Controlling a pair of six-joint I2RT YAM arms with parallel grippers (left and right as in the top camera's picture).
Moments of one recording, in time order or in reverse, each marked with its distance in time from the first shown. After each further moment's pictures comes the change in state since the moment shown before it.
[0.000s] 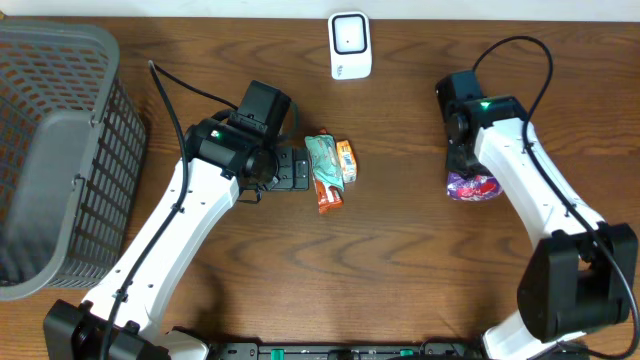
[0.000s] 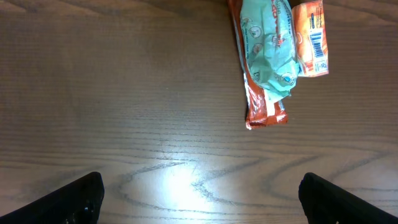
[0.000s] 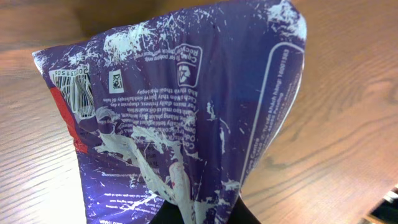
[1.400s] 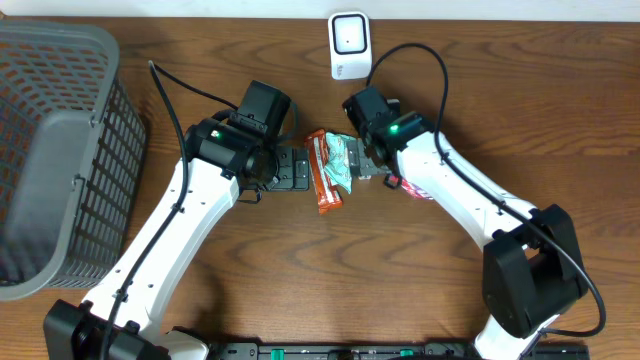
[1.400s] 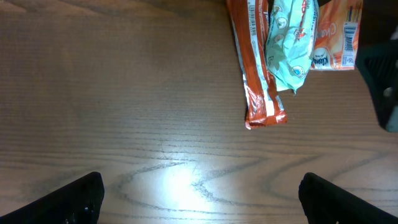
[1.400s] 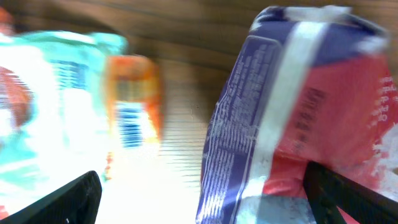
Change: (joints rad) left arm 0.000 0.000 0.000 0.000 0.000 0.000; right arm 0.327 0.095 0.046 0.243 -0.249 0.015
